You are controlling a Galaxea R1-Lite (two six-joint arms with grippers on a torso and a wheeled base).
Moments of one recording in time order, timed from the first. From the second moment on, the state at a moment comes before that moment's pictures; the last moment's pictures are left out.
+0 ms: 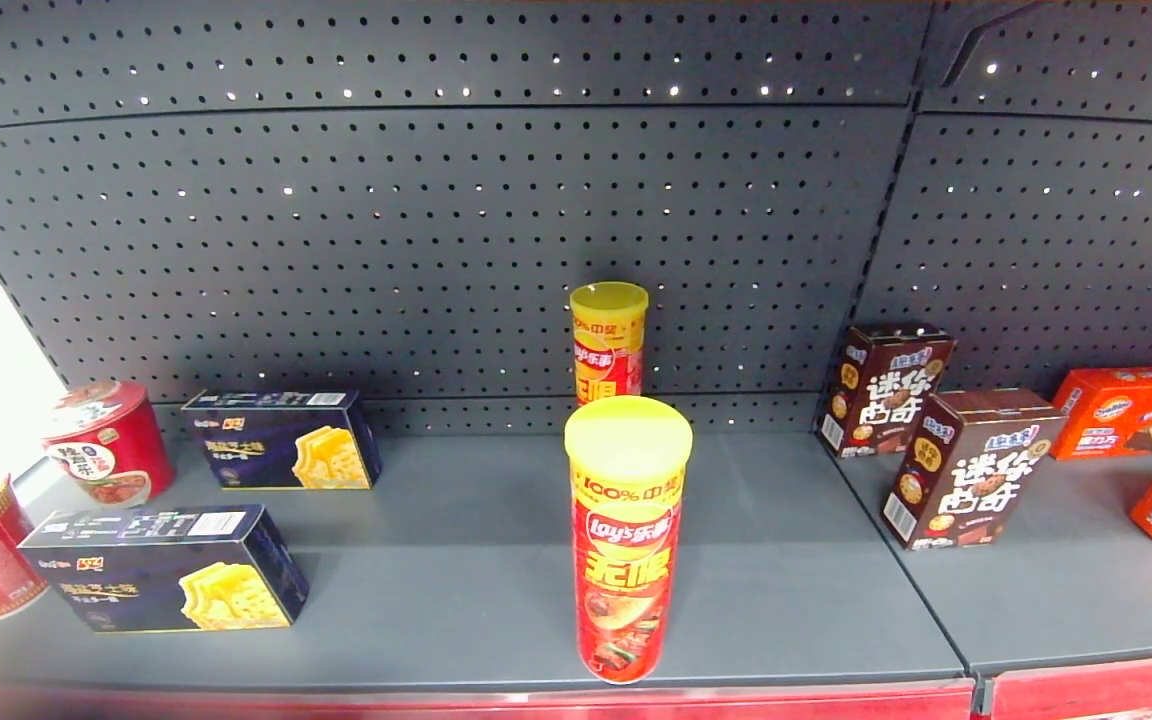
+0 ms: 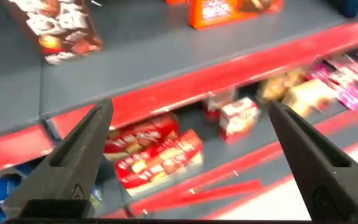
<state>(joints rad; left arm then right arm) -0.01 0.02 -0.10 0.17 0.22 -0.23 -0.04 0.11 -0.22 0.24 -0.26 0.11</state>
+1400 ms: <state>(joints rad) -0.01 0.02 0.00 0.00 -0.01 0.01 0.00 0.00 0.00 0.00 0.00 0.00</state>
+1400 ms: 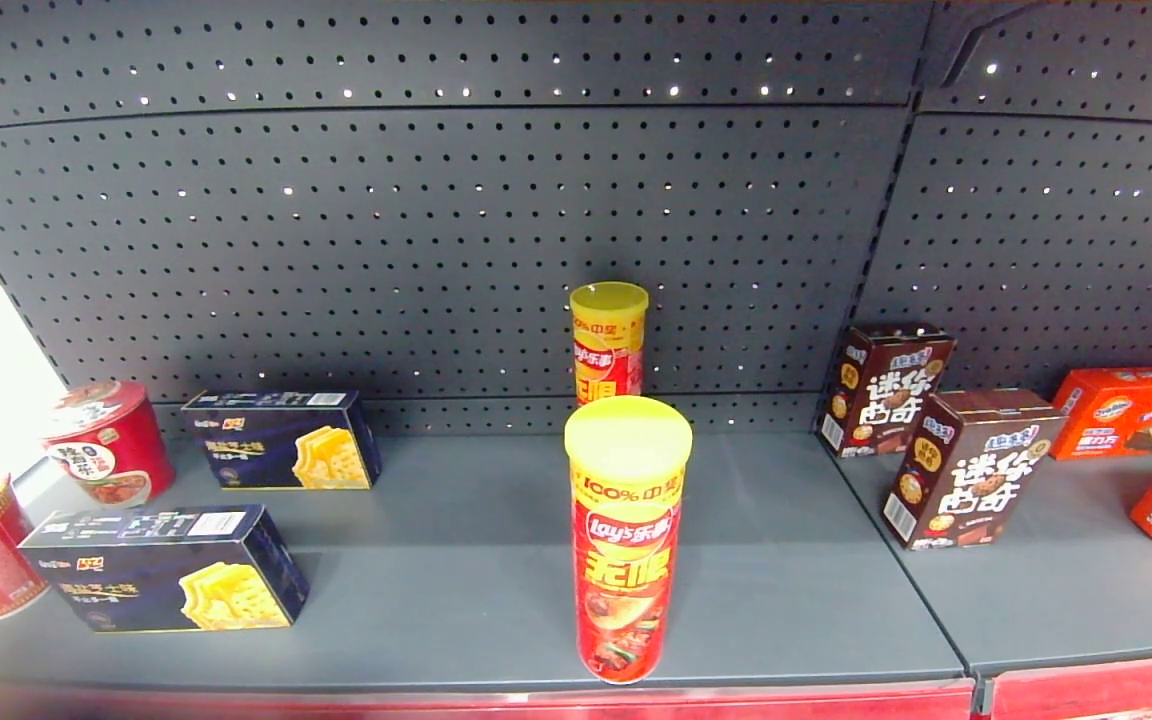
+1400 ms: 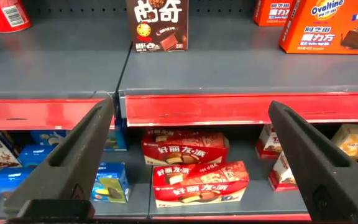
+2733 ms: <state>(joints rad) -0.01 0.02 0.00 0.00 -0.01 0.01 0.00 0.00 0.00 0.00 0.00 0.00</state>
